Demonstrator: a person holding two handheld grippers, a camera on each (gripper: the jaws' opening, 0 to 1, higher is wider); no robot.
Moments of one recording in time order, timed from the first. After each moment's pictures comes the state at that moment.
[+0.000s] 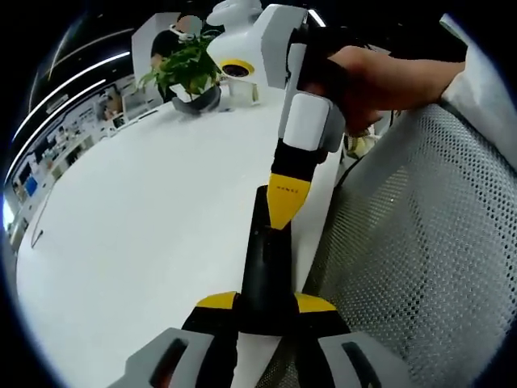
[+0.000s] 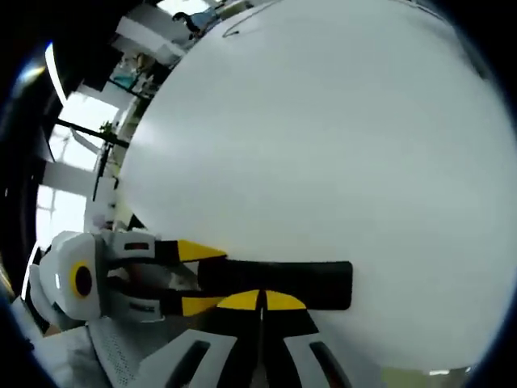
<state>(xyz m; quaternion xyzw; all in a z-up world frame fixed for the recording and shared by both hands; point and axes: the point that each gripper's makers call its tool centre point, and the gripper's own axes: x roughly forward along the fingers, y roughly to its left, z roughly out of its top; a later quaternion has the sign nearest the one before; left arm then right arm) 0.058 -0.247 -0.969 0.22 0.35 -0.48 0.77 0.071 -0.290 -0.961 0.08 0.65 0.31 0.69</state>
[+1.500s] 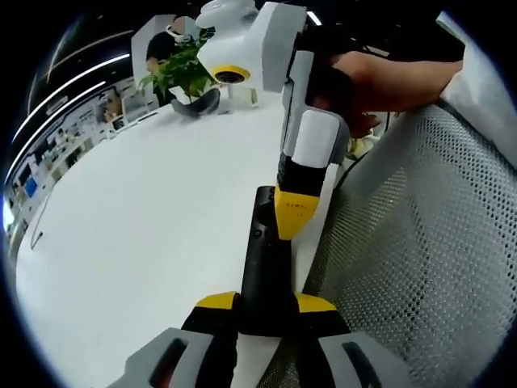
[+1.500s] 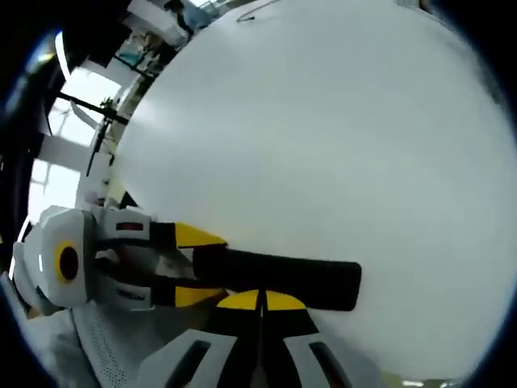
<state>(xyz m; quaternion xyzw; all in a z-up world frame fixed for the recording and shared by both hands) 0.058 -0.249 -0.969 0.21 0.35 -0.49 0.77 0.064 -0.286 -0.963 0.00 0.64 0.34 0.69</state>
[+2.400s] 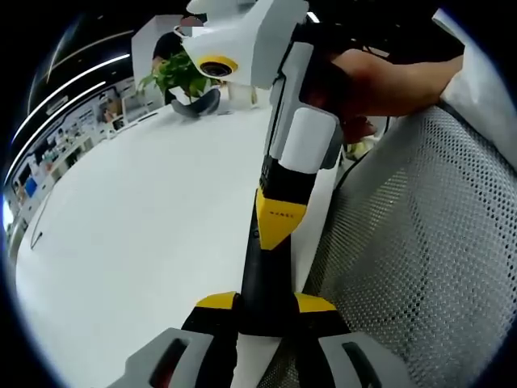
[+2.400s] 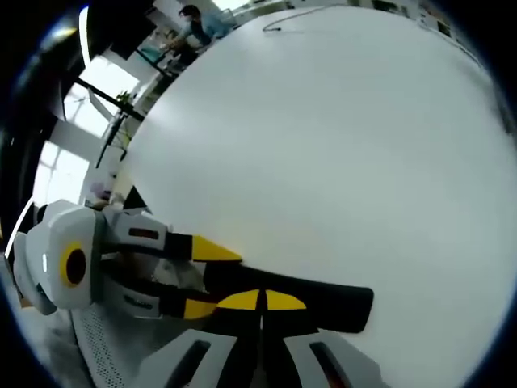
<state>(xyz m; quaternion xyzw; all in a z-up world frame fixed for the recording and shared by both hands) 0.059 -0.250 -0.969 0.21 0.35 -0.49 0.77 0.074 -0.269 -0.959 0.00 0.61 0.37 0.70</state>
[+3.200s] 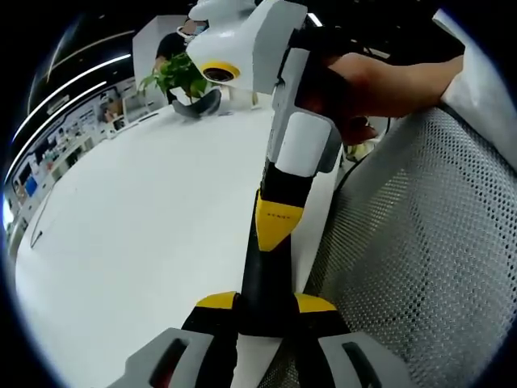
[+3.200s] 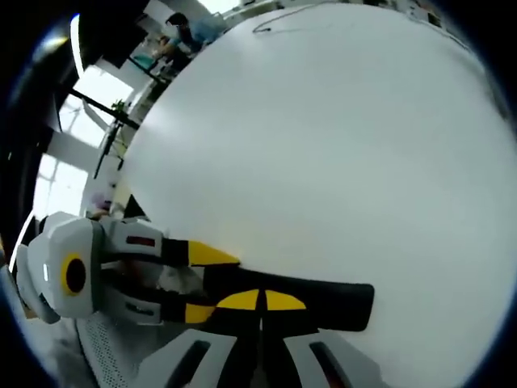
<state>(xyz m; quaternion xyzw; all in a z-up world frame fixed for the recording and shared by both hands) 0.059 -0.250 -0.969 0.21 0.35 -0.49 0.77 0.076 -0.271 -0.960 0.05 0.62 0.35 0.70</state>
